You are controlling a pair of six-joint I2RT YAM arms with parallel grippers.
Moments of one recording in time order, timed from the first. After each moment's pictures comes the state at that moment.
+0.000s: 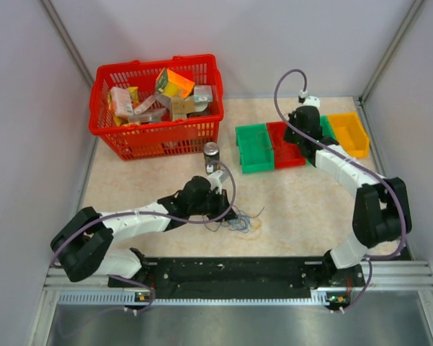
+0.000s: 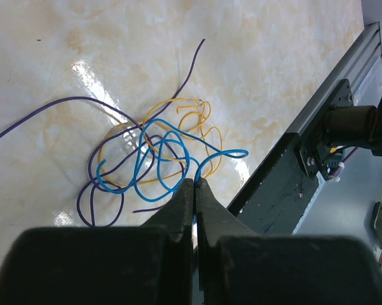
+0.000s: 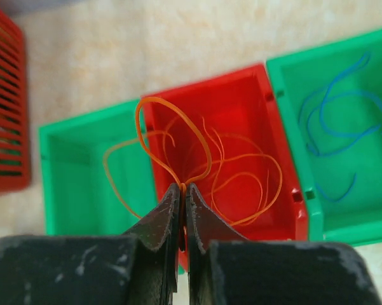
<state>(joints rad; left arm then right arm) -0.84 1.35 0.57 0.18 0.32 -0.68 0.29 1.53 1.14 -0.03 0.20 0.34</state>
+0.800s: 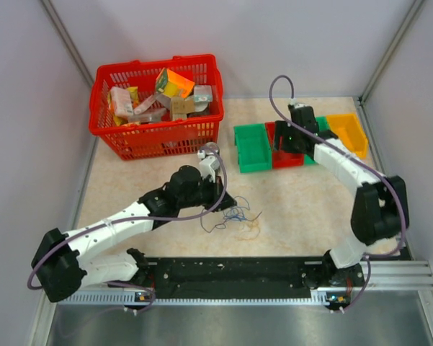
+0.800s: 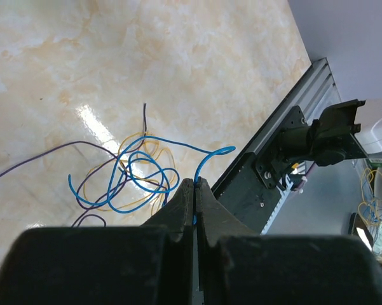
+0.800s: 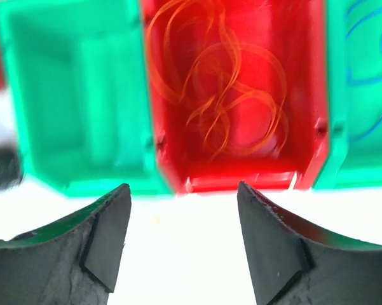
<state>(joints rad) -0.84 1.13 0.72 -0.05 0.27 -0.66 0.30 1.69 1.31 -0.42 0.07 0.31</state>
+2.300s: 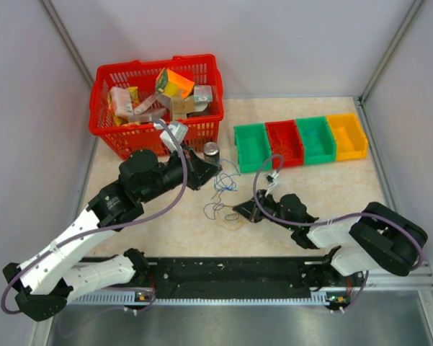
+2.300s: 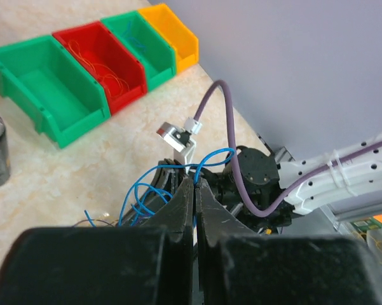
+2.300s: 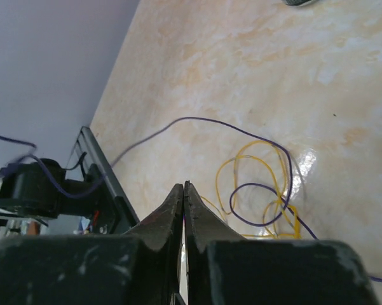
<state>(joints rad) -0.84 0.91 1.11 -0.33 0.11 -0.56 0.84 1.38 0.22 1.00 -0.15 0.85</state>
